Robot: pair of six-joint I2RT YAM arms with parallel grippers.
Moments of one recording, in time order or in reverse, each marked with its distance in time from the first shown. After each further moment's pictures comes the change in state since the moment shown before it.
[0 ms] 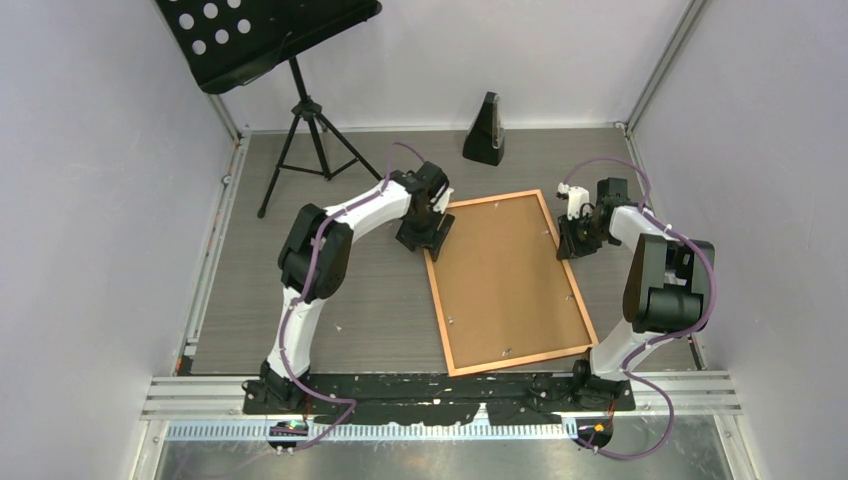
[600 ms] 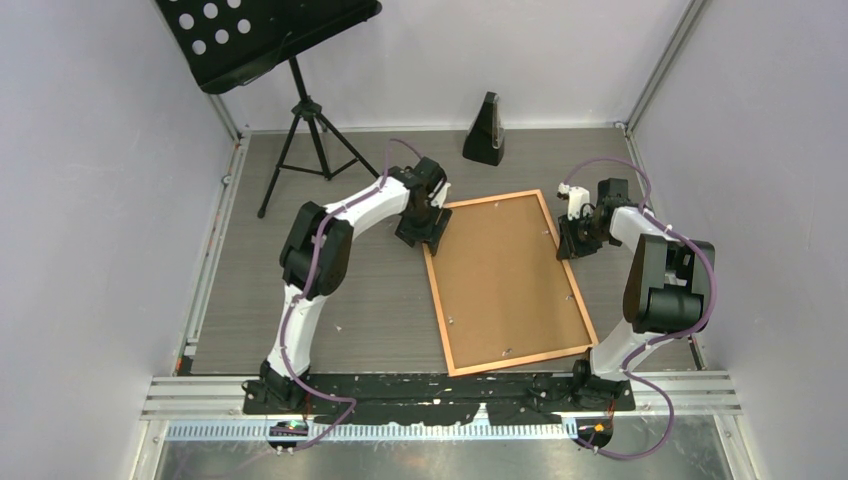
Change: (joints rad) left arm 0.018 0.027 0.045 -0.005 -0.009 -0.018; right arm -0.004 -0.002 -0.006 0.007 -0.008 0.000
